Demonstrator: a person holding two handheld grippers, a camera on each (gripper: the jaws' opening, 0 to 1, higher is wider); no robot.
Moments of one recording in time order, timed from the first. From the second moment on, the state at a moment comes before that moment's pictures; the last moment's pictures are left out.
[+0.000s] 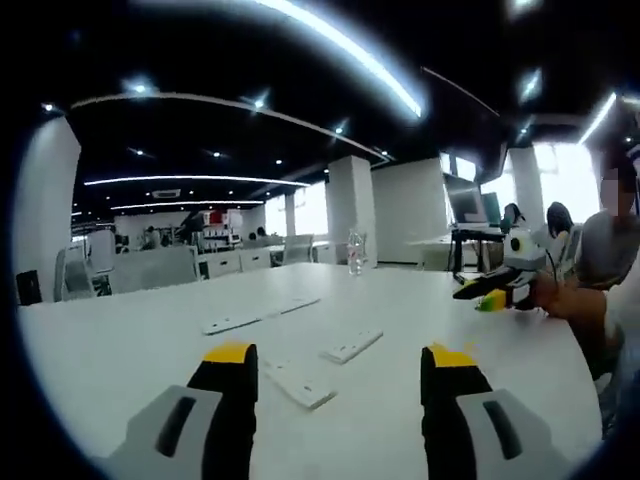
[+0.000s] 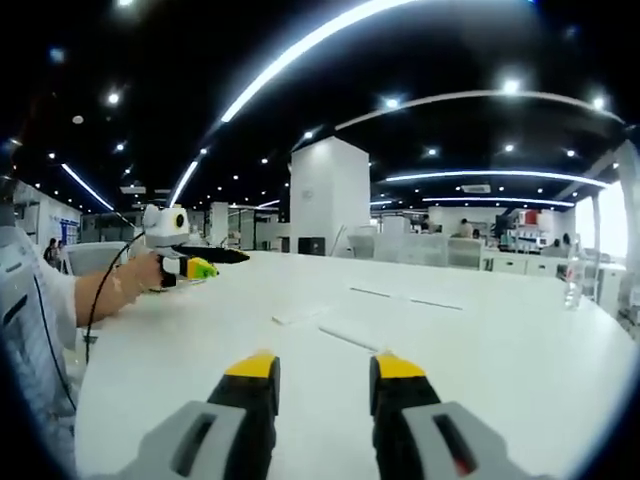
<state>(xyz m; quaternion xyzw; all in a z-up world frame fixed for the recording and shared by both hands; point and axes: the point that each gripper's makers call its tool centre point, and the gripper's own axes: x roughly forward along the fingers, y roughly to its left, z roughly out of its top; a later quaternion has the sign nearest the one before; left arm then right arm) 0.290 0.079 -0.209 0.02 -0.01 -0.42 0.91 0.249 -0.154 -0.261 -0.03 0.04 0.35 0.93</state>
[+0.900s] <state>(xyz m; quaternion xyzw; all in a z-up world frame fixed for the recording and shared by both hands) 0.242 0.091 -0.232 -0.01 -0.03 -0.42 0.91 0.238 -0.141 -0.250 -0.04 0.00 0.40 0.92</state>
